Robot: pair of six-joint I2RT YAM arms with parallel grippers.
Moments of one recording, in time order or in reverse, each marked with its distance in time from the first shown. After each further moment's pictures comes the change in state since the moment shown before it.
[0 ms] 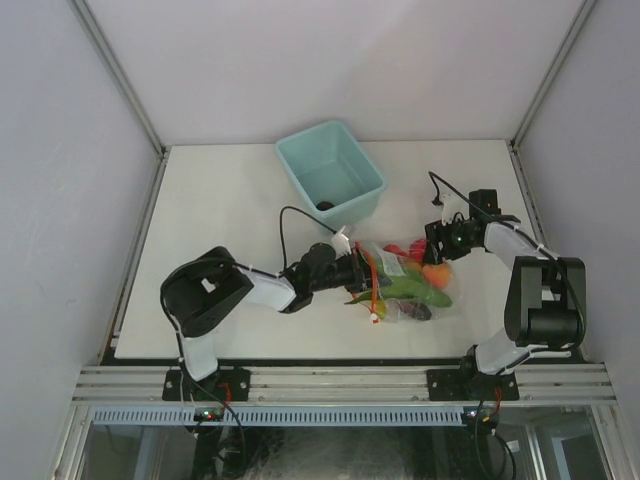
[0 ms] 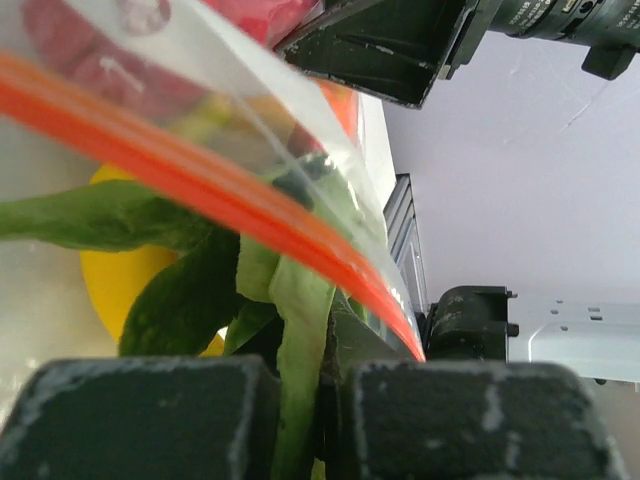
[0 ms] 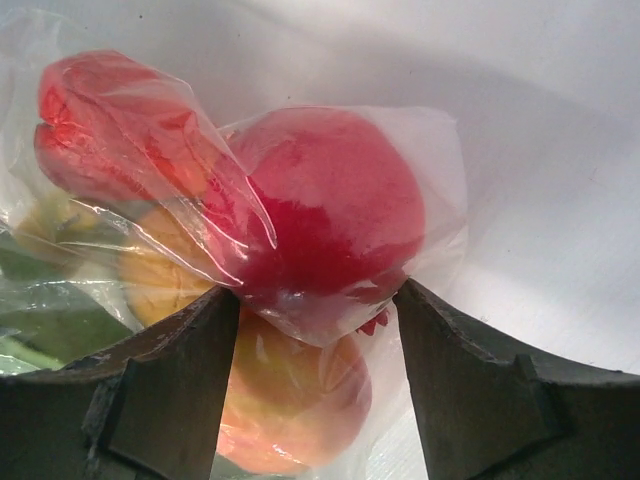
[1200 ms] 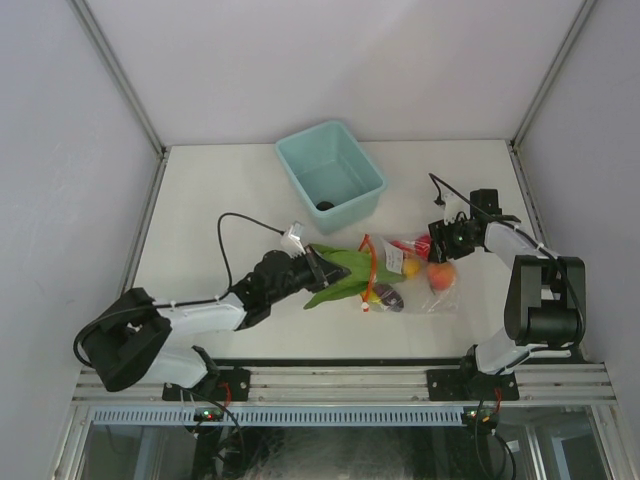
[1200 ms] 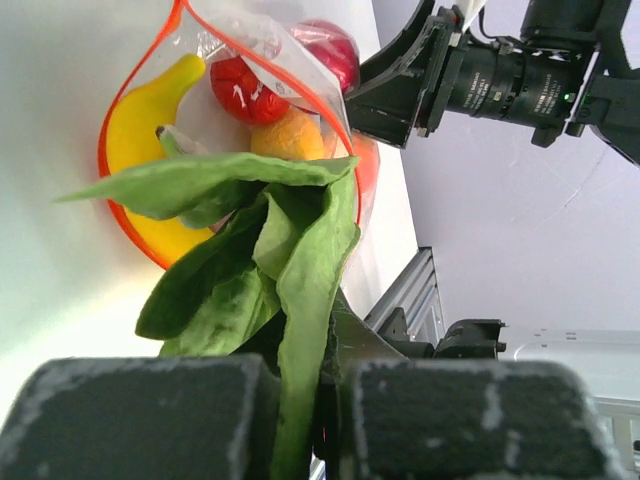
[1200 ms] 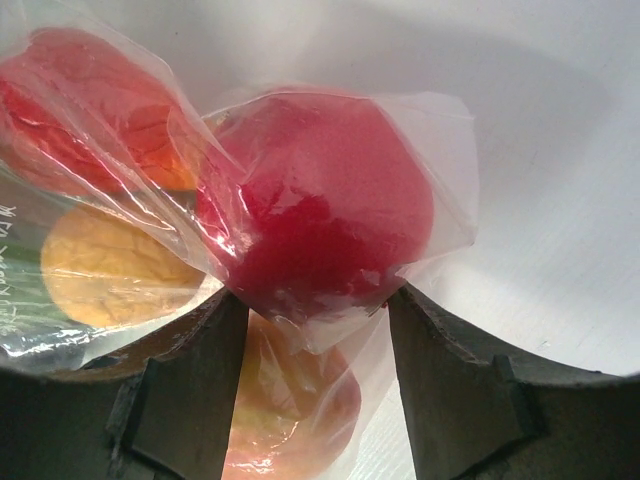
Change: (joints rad) left arm 0.069 -0.494 -0.290 -0.203 -0.229 0.041; right arm -0.006 0.011 0.000 0.021 0.078 0.006
